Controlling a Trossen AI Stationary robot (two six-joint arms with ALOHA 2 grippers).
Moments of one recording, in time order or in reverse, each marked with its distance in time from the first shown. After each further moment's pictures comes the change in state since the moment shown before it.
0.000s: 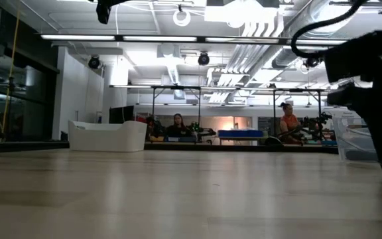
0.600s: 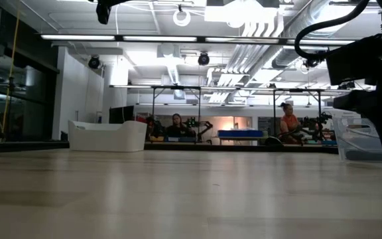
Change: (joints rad) left arm 0.000 0.000 0.000 -0.002 0.000 -0.007; right arm 0.000 -0.003 -0.054 0.080 -0.011 0.068
